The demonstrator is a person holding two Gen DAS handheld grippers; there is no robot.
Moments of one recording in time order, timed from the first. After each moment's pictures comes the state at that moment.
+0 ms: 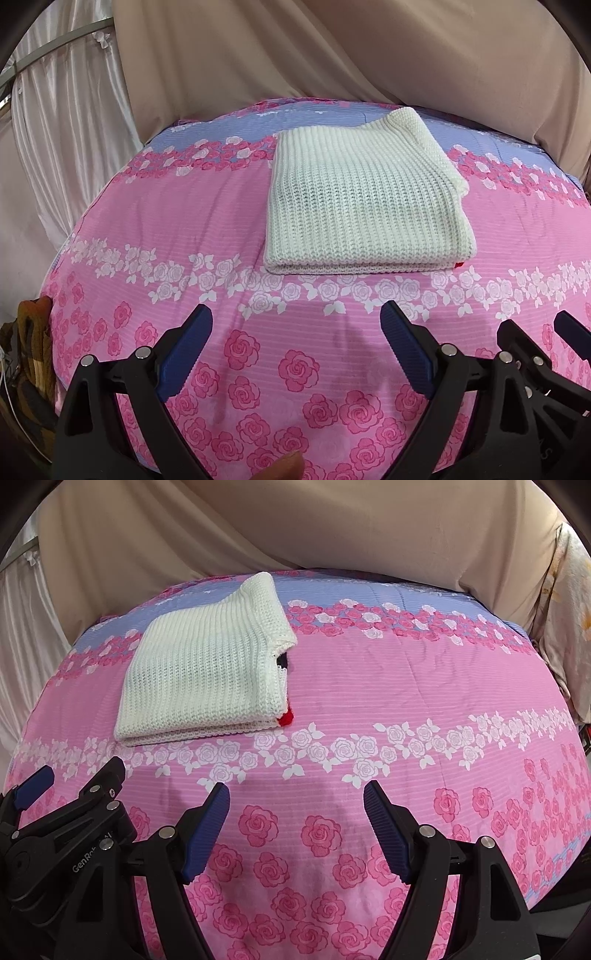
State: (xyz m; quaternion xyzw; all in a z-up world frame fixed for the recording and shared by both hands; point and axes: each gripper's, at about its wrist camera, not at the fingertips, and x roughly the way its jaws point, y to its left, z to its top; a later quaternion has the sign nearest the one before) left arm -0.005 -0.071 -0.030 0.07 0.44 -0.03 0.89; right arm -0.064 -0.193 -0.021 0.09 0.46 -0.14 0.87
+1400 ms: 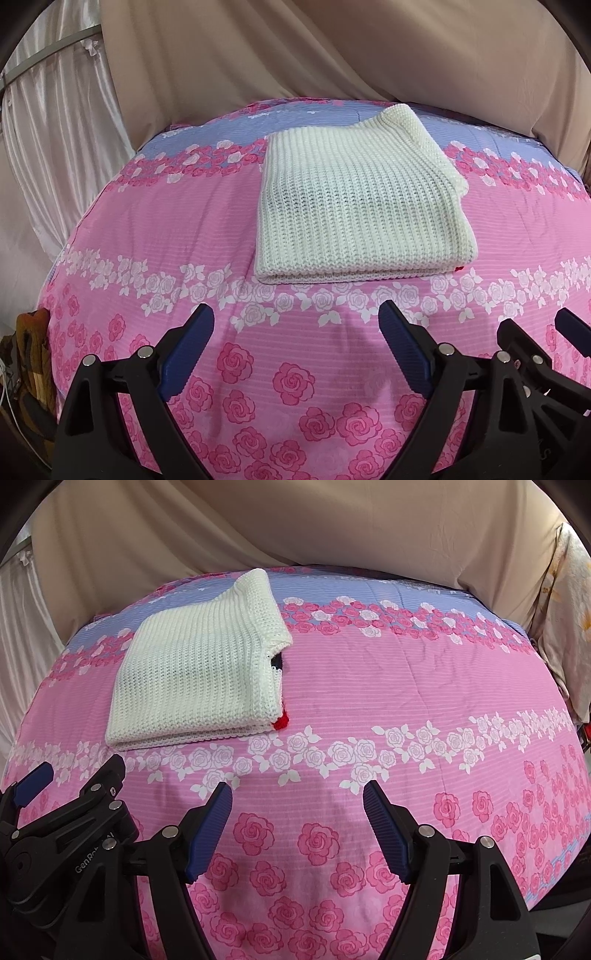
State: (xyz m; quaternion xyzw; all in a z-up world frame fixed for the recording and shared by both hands) left arm 0.006 -0.079 -0.035 0.09 0.44 -0.04 0.89; right arm -0.055 -0.199 -0.025 0.08 0.47 -0.13 0.87
